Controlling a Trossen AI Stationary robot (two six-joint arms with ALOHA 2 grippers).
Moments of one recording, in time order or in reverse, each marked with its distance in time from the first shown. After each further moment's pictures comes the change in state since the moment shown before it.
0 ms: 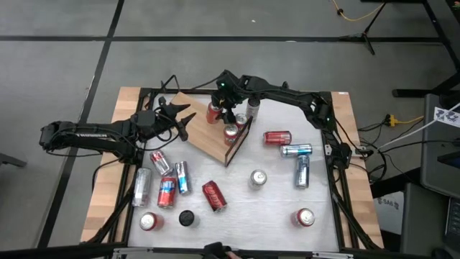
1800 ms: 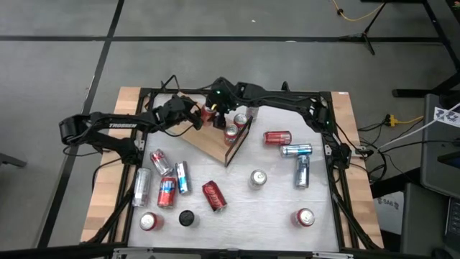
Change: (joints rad) left arm 0.333 0.471 0.001 0.129 0.174 -0.139; right arm 0.082 0.001 0.000 0.093 0.127 0.296
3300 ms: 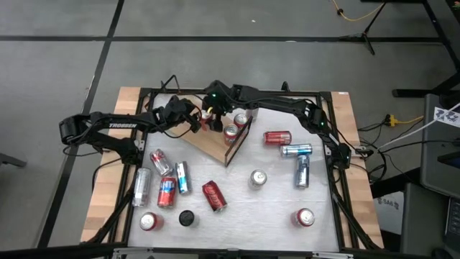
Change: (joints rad) left arm 0.000 -0.001 0.000 -0.104 -0.021 0.088; right arm 0.018 0.063 0.091 -0.040 0.023 -0.002
